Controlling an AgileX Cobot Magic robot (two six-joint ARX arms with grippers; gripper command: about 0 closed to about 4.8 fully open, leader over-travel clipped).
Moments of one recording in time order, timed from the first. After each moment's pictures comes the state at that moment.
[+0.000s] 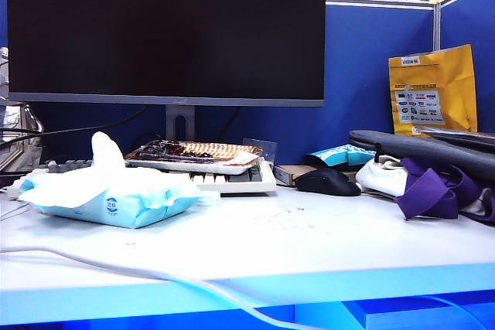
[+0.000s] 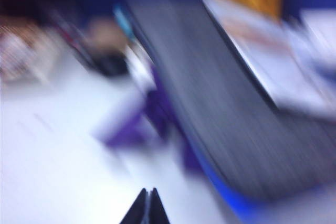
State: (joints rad) left arm -0.03 0.00 0.01 -0.16 0.00 0.01; right arm 0.06 0.00 0.01 -0.09 0.01 0.11
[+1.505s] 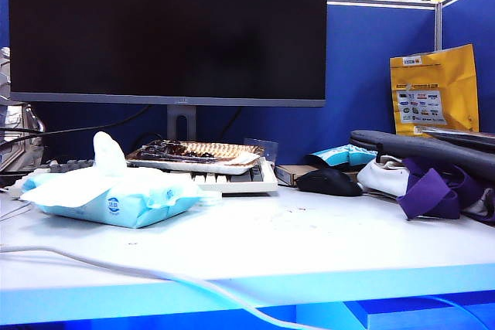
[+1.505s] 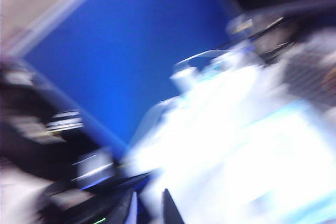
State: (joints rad) left arm -0.03 0.00 0.01 -0.16 0.00 0.01; right arm 0.46 1.30 1.19 -0.02 -0.75 0.50
